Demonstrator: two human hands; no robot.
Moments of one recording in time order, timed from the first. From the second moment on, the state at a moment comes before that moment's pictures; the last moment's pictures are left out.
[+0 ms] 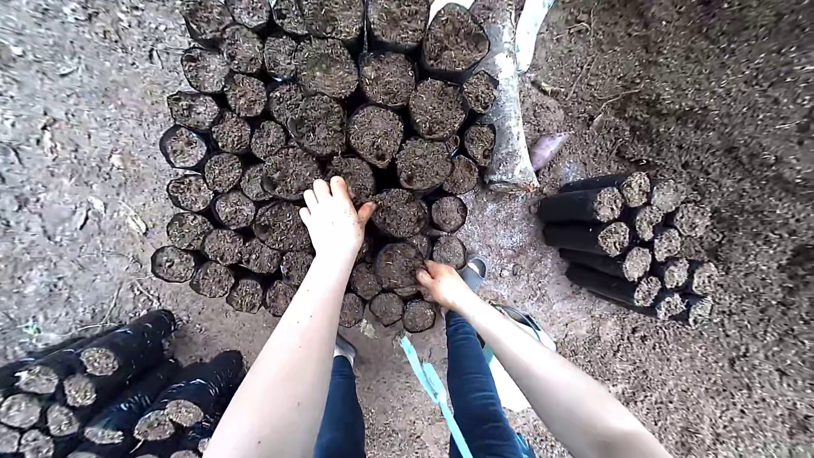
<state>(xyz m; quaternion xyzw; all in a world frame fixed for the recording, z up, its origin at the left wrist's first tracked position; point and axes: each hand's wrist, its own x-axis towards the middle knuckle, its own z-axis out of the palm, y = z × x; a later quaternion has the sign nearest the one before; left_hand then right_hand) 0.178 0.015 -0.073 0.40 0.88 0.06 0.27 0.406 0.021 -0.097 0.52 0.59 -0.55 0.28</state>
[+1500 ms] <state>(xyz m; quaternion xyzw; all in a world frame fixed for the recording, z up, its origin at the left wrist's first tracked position) 0.383 0.035 -0.042 0.49 0.68 0.06 0.54 0.642 0.099 -0.108 0.65 0.45 -0.61 0.07</state>
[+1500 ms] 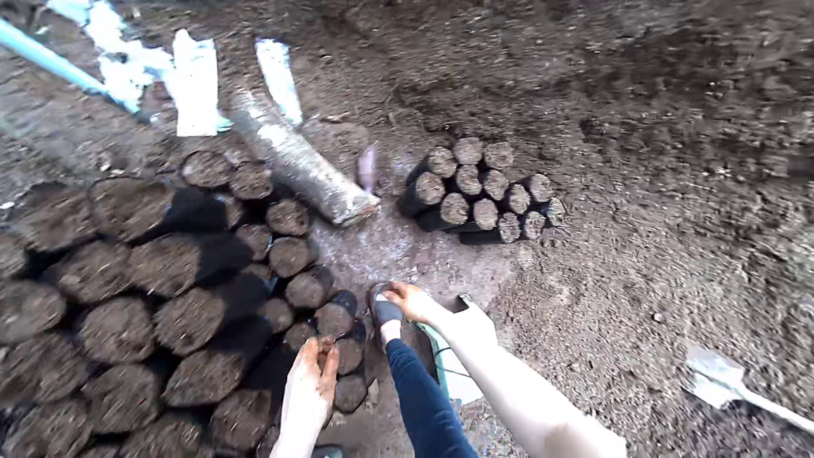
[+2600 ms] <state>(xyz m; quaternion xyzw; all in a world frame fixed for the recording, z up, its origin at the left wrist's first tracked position) 0.713 0.185 -0.218 0.47 0.63 -0.02 0.62 0.939 0.076 -0.217 0.82 -0.14 -0.34 -0.45</state>
